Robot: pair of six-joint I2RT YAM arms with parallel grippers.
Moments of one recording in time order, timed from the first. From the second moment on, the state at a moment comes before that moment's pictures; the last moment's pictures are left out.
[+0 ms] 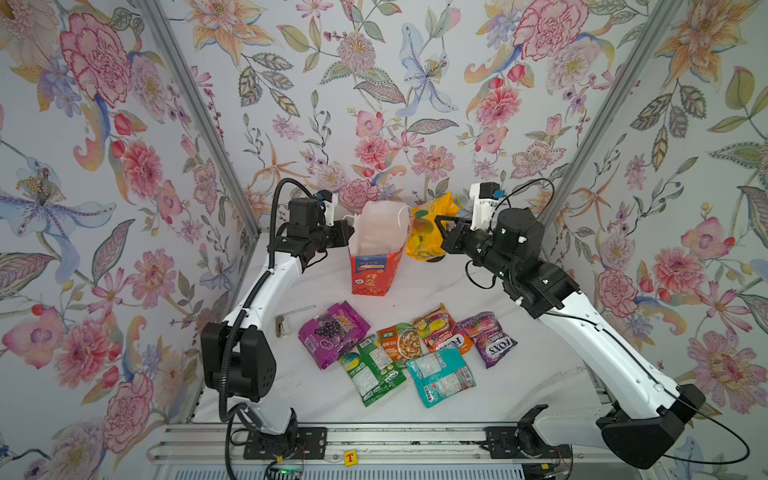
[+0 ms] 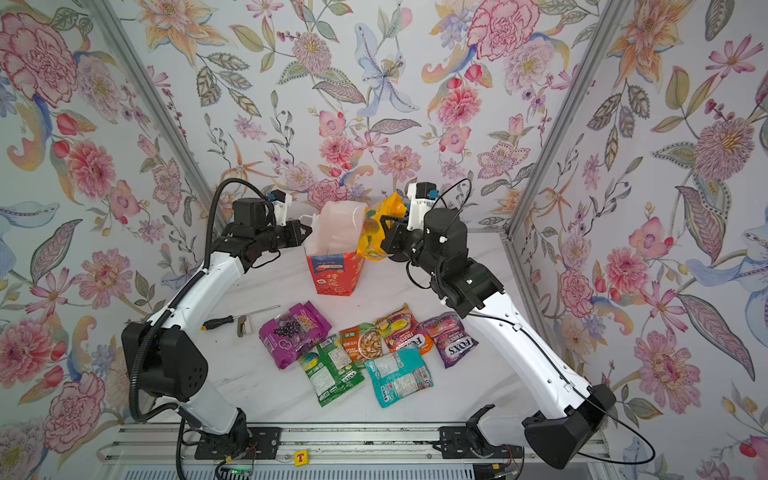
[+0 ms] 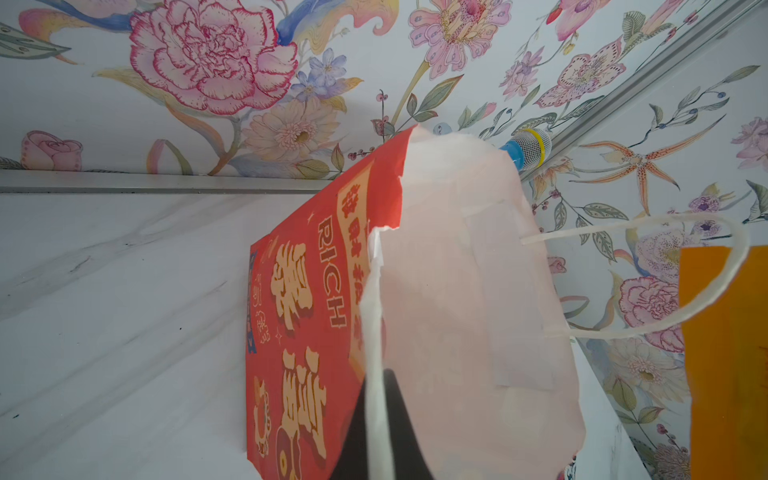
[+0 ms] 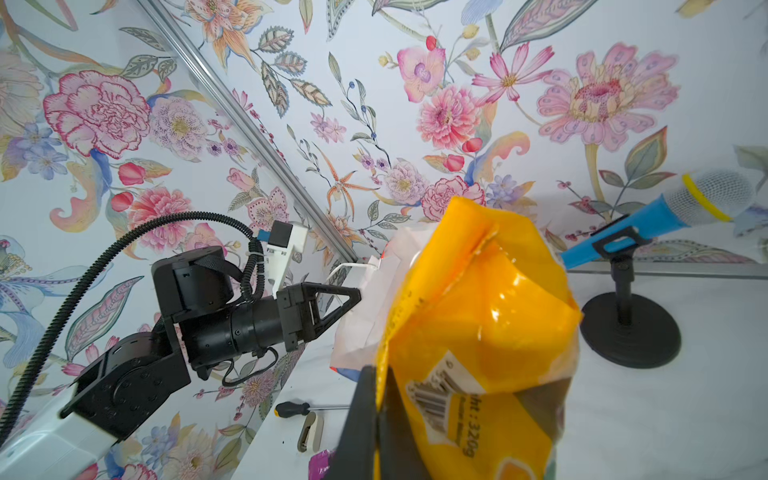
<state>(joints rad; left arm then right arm) -0.19 1.67 1.56 -0.41 0.44 -0.34 0.63 1.32 1.52 -0.30 -0.01 0.51</state>
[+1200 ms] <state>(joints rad) -0.25 1.45 1.22 -0.16 0.44 -0.71 0.76 1.23 1.68 -0.43 0.14 0.32</state>
